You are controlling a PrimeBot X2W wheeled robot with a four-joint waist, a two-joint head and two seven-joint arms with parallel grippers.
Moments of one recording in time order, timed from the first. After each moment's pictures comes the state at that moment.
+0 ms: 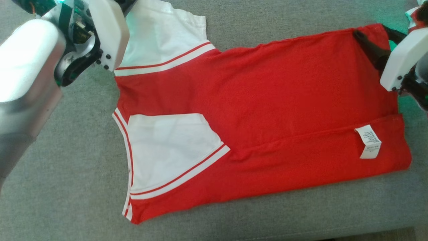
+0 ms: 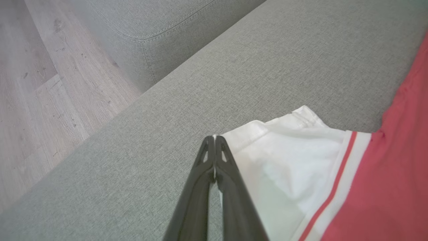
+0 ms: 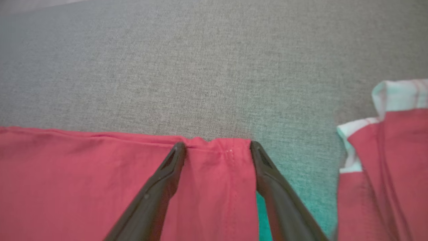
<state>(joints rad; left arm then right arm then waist) -1.21 0.53 -0.97 0.42 -0.77 -0.13 0.54 -0.82 -0.59 0.57 0.53 0.82 0.13 0.39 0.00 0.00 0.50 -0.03</state>
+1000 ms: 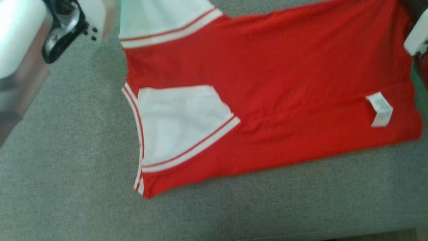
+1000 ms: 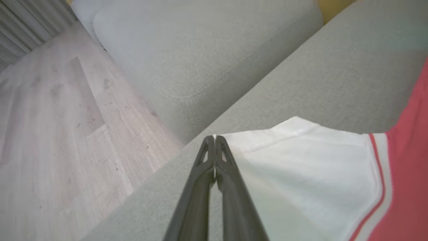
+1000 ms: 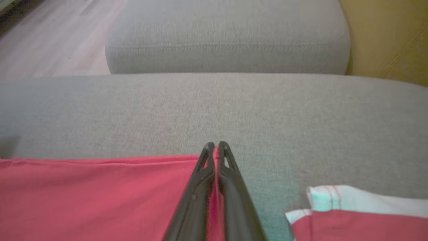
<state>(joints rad) -1.33 0.52 -1.03 0.52 -0.70 -0.12 0.28 -0.96 -0.61 0.55 0.60 0.83 0.13 0.29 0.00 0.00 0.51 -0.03</state>
